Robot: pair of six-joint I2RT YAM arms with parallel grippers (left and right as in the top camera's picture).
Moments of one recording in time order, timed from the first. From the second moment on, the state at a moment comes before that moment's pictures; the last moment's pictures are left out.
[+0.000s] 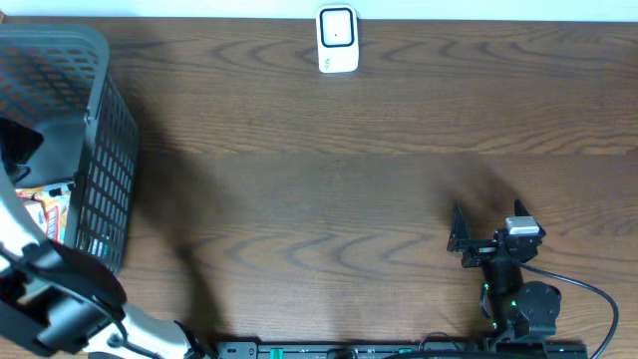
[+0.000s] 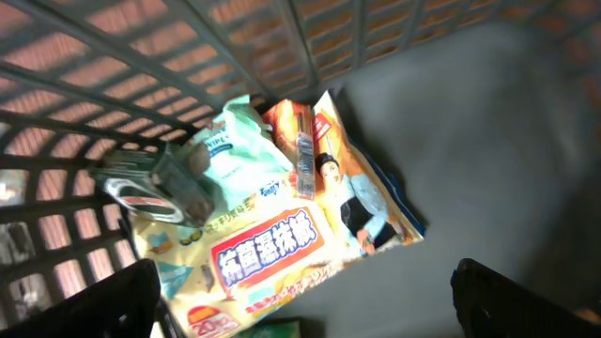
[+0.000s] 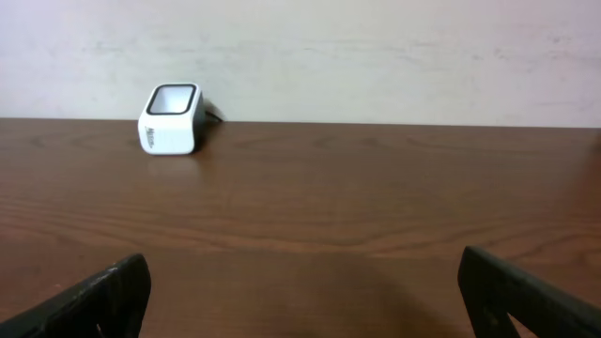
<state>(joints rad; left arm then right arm) 0.66 1.82 1.78 -1.21 -0.29 -0.49 0.00 0.01 0.01 -0.07 -0.07 0.01</state>
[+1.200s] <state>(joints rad) 0.66 2.04 1.59 -1.27 -0.18 -0.34 0.00 0.01 0.01 -0.07 -0.07 0.01</state>
